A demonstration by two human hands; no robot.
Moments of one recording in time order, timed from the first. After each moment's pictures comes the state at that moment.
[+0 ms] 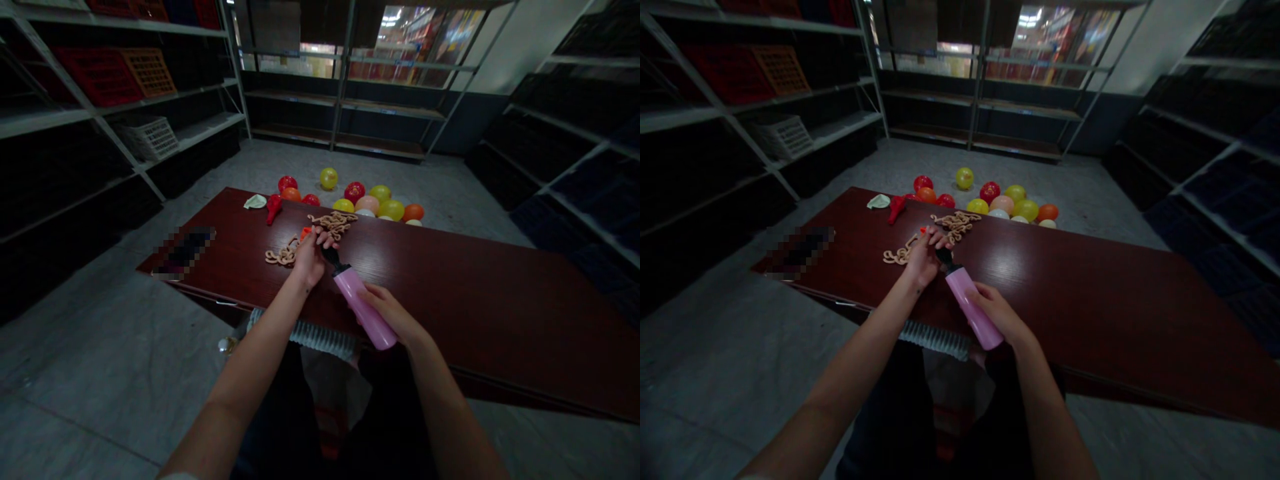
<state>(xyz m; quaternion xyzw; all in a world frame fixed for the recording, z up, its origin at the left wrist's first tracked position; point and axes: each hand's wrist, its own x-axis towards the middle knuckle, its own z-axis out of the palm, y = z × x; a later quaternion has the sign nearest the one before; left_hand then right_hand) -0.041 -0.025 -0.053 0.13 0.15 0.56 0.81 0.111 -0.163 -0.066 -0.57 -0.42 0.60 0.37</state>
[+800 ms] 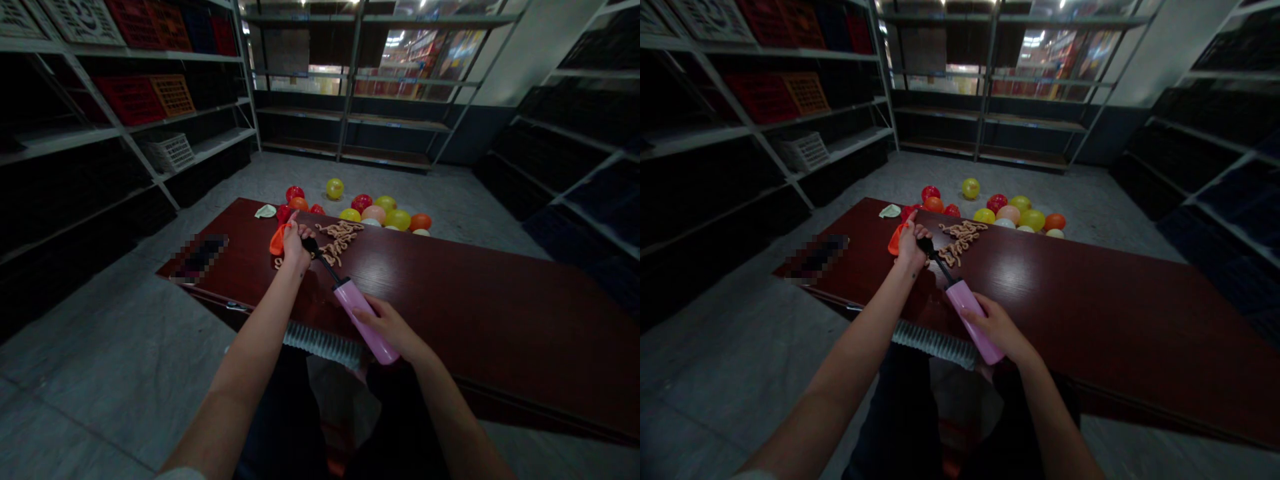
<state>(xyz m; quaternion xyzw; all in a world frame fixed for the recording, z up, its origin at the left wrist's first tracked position) -0.072 0.028 -0.041 0.11 0.20 0.69 0.68 0.101 -0.166 -0.063 -0.57 -0.56 0.50 0.35</state>
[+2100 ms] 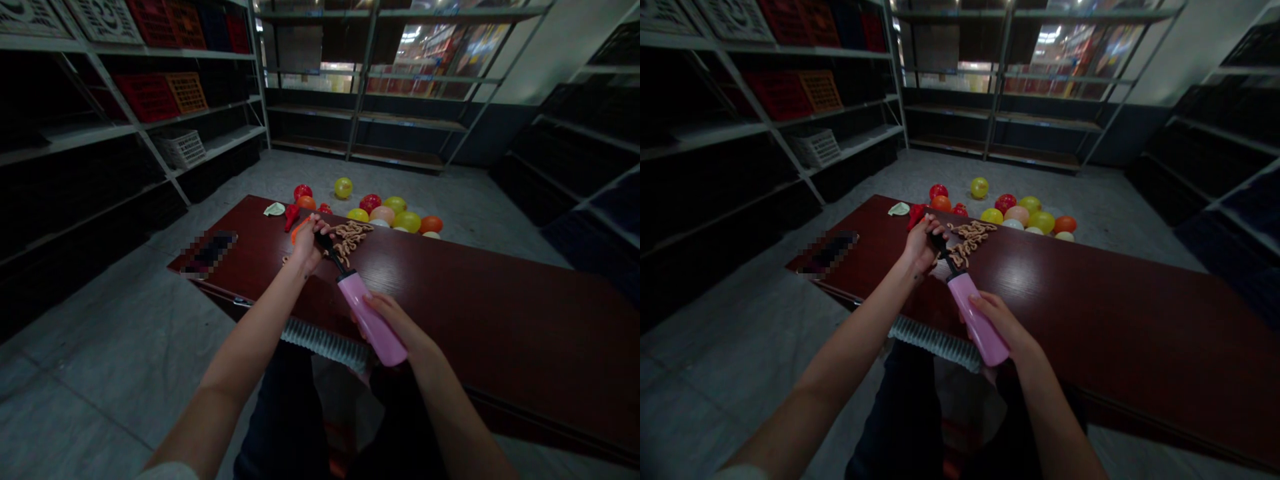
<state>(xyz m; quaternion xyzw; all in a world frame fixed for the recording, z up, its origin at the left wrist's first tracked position) -0.075 0.003 -0.006 0.14 0.20 0.60 0.76 0.084 -0.161 -0.041 -0.51 -0.37 0.68 0.38</state>
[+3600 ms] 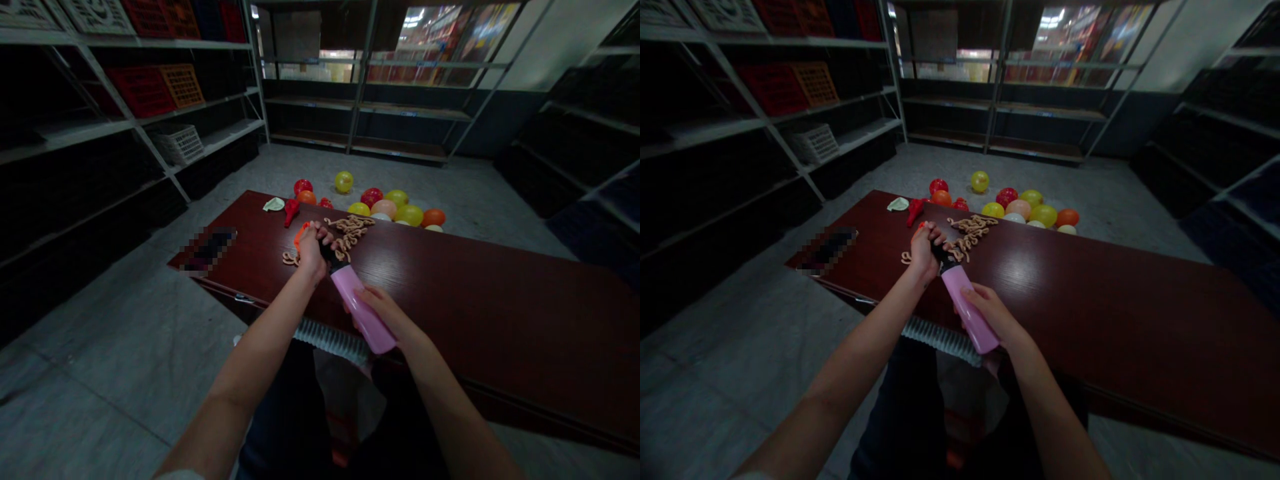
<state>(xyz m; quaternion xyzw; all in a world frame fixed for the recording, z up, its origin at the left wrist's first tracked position) -0.063 -0.018 -0.024 0.14 0.25 0.64 0.71 0.070 -0.153 -0.046 -0.52 -0.39 0.66 0.38</state>
